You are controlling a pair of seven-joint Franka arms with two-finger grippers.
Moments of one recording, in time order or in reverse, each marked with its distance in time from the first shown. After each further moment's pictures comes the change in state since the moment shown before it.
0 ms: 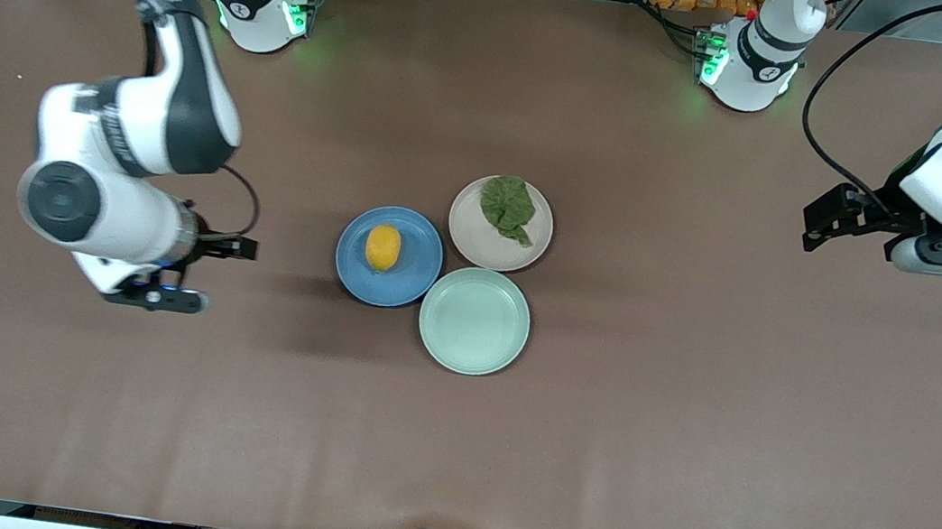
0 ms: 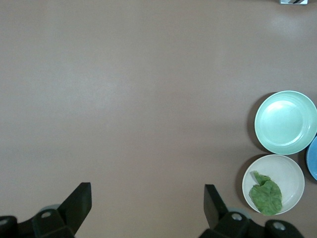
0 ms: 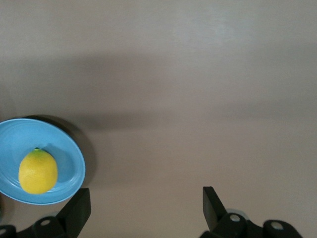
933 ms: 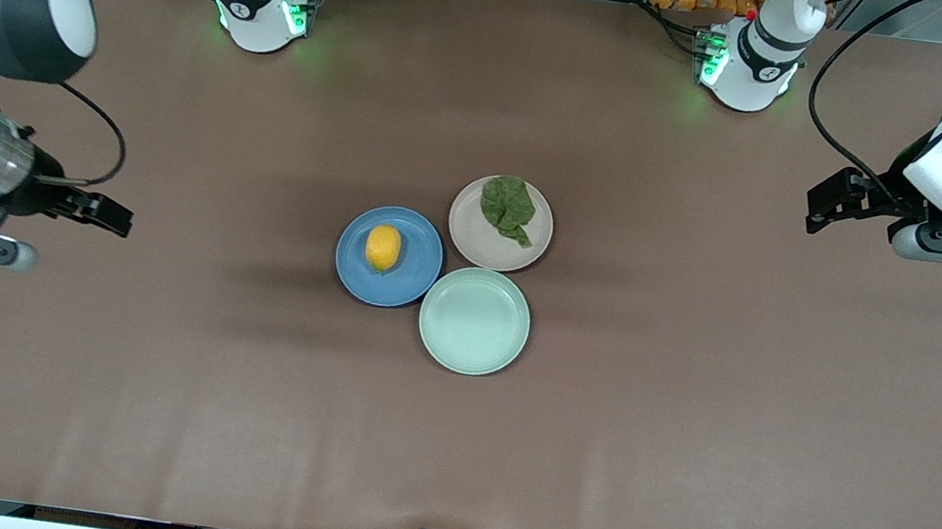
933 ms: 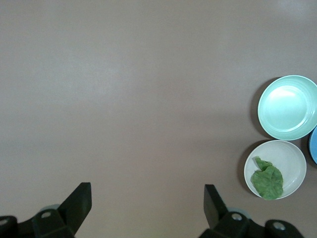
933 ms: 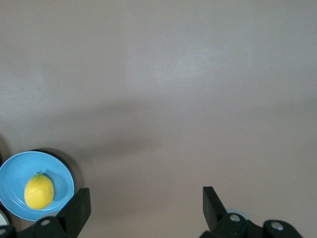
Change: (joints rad) left arm 0.002 -0.006 -0.003 0.008 -0.001 -0.068 0.003; right arm -0.123 -0.169 -0.005 0.042 -0.041 -0.022 -0.005
